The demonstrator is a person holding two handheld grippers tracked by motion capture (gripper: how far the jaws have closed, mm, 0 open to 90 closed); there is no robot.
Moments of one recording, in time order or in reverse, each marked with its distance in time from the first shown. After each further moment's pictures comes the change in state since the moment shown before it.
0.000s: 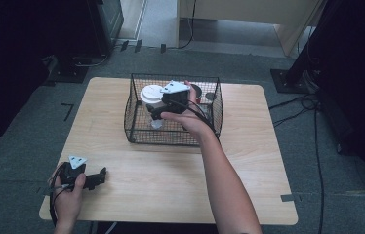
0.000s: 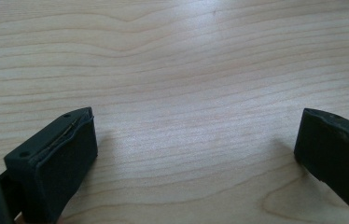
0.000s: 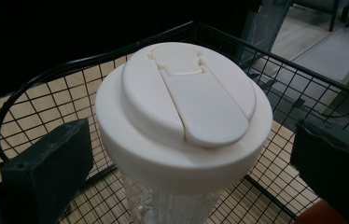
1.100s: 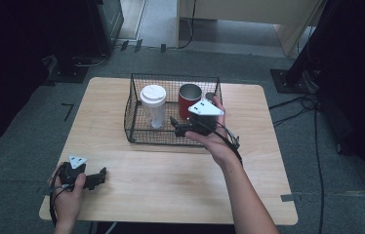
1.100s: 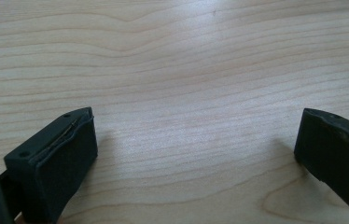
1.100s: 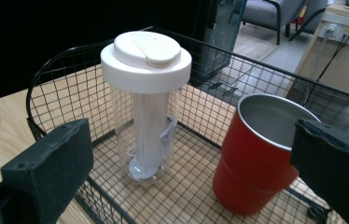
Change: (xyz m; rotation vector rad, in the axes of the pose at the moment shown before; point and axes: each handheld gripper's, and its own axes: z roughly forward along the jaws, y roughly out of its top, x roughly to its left) left arm 0.000 0.000 0.000 -0.003 0.000 -0.003; right arm 0.006 -0.038 -0.100 -0.094 -0.147 0.045
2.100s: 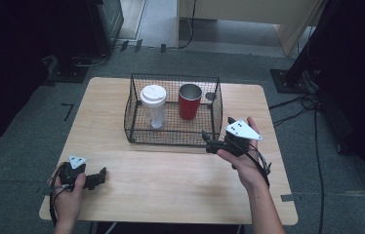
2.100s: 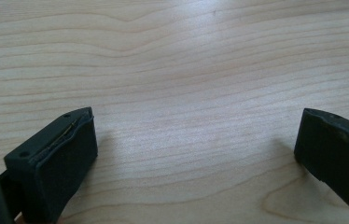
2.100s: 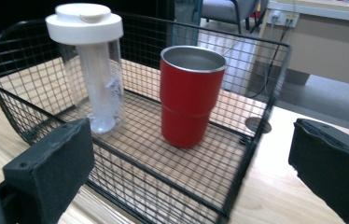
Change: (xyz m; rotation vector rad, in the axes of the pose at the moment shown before) left arm 0.000 0.000 0.000 -0.001 0.000 -0.001; right arm -0.035 -0.053 -0.078 -0.021 -0.133 0.089
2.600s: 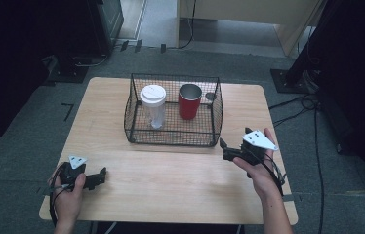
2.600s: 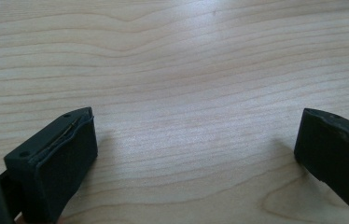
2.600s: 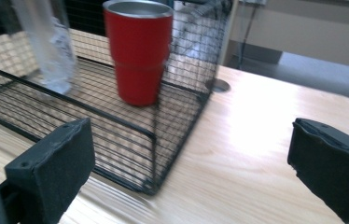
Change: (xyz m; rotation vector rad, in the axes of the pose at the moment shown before) left arm 0.000 0.000 0.000 0.000 0.000 0.002; right arm -0.039 -0.042 -0.022 0.055 -0.099 0.030
